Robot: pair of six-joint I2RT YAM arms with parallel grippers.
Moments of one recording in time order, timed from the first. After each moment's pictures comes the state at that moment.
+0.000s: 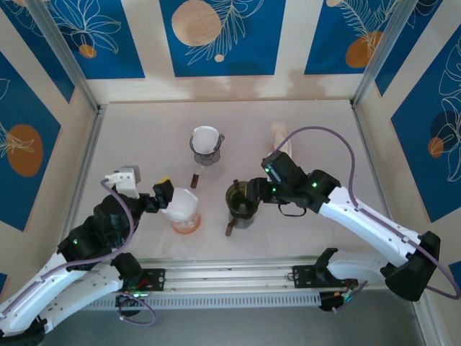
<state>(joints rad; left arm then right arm) -0.84 0.48 0.74 -0.59 -0.55 -0.47 0.81 1.12 1.08 -0.90 0.02 0.78</state>
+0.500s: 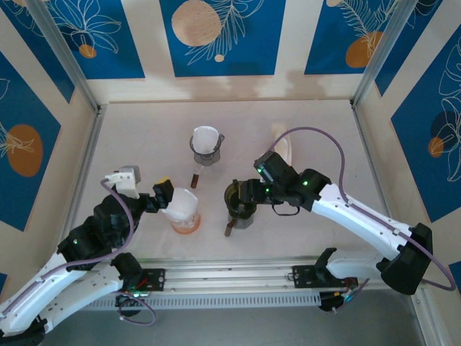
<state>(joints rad) -0.84 0.48 0.74 -0.59 -0.55 -0.47 0.83 1.19 1.08 -0.85 -0.01 0.78</state>
